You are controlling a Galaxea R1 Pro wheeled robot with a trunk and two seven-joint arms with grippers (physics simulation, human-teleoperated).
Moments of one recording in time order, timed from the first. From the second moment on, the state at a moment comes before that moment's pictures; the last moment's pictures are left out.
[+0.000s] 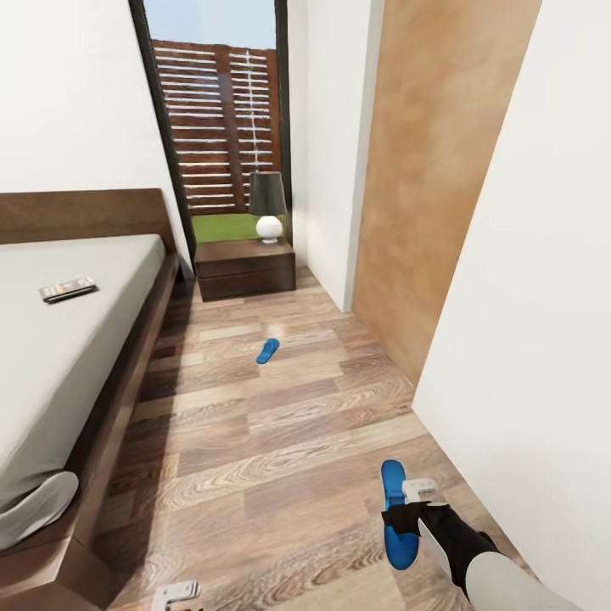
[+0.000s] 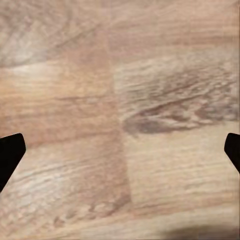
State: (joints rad) left arm -0.35 0.04 0.18 -0.24 -0.04 -0.03 -0.07; right arm -0.64 -0.02 0.01 -0.30 0.08 0.27 0.07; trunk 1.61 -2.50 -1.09
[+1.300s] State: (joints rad) left arm -0.35 0.04 0.18 -0.24 -0.04 -0.03 -0.07; right arm -0.64 -0.02 0.02 -0.30 0.08 0.27 0.07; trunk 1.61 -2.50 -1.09
